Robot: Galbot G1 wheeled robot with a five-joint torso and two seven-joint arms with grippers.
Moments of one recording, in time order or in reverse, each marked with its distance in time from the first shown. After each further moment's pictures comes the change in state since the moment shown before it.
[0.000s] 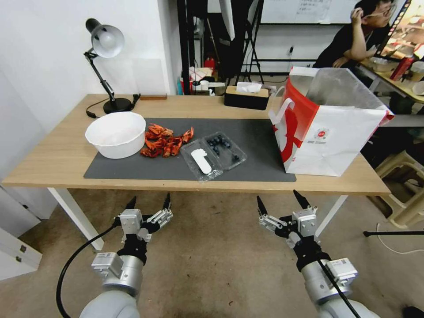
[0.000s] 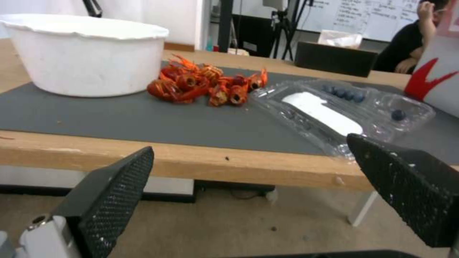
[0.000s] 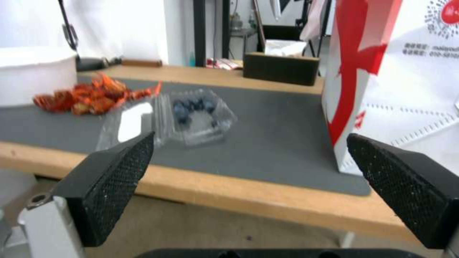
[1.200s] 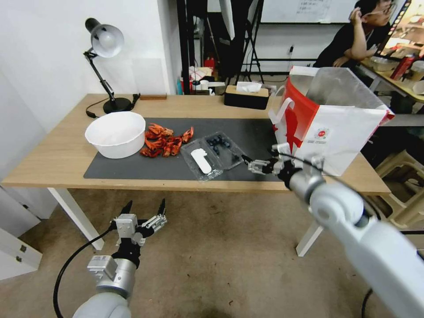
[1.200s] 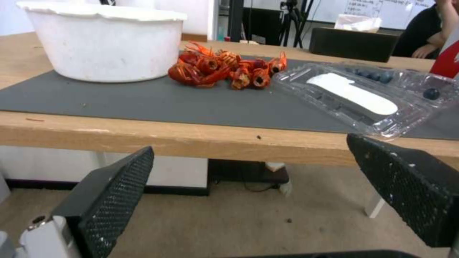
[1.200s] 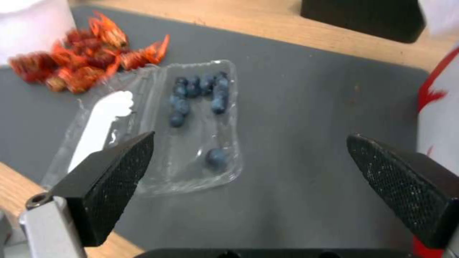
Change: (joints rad) left arm 0.013 -0.025 -0.068 0.055 0.010 -0.027 0.056; right arm 1.071 -0.693 -0.445 -0.398 0.959 -0.595 0.350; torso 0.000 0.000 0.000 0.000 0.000
